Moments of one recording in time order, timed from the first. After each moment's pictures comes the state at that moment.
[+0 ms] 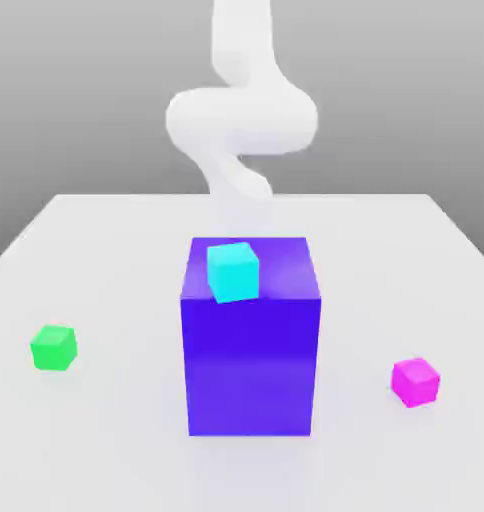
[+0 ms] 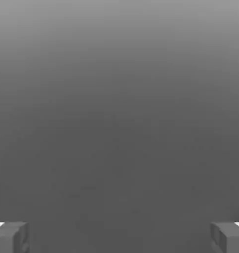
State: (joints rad) arm 0.08 -0.72 -0.01 -2.34 0.01 2.35 0.69
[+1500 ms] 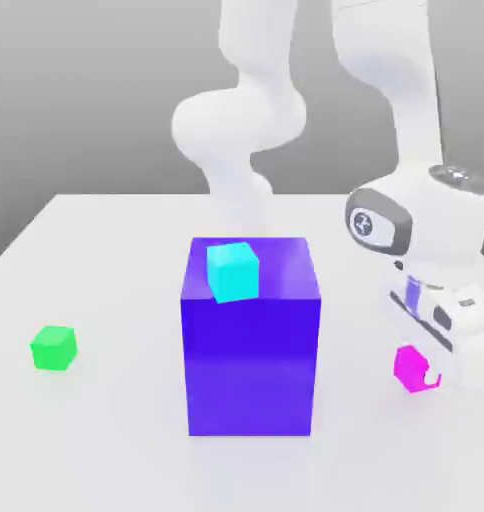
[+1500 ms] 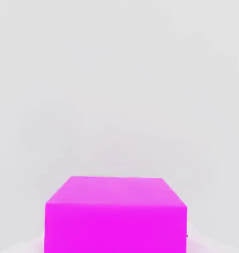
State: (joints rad) arm 0.66 0.12 0.04 -2.74 -0.02 2.86 -0.37
